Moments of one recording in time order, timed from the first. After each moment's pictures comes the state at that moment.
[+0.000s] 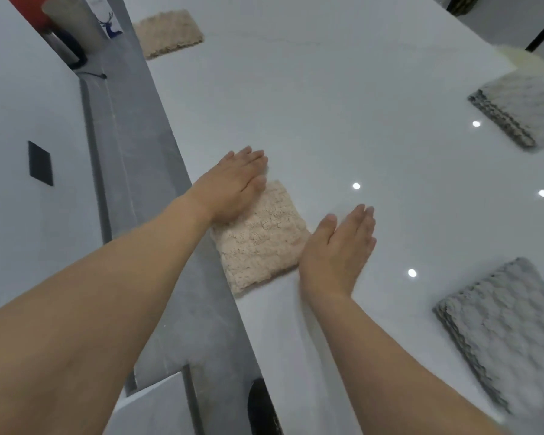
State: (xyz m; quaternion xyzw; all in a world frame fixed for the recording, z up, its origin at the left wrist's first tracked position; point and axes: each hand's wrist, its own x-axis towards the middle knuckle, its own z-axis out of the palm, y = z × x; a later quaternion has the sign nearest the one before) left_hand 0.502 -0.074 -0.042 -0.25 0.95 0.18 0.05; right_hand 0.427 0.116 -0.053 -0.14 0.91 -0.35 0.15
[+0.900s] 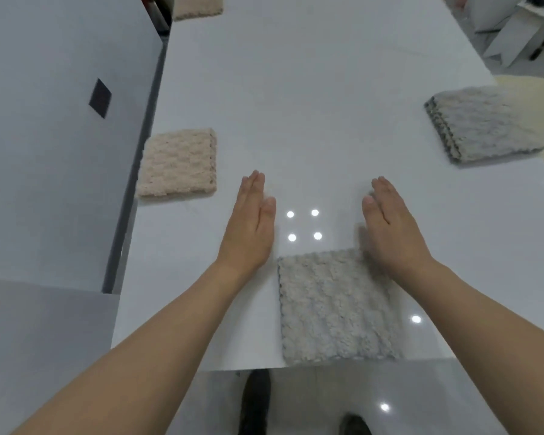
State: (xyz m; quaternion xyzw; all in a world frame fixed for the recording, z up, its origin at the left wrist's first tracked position) left_hand 0.366 0.224 -0.061 -0.56 0.72 0.35 -0.23; right_hand 0.154 0.284 -0.045 -0.49 0.76 -0.30 0.32
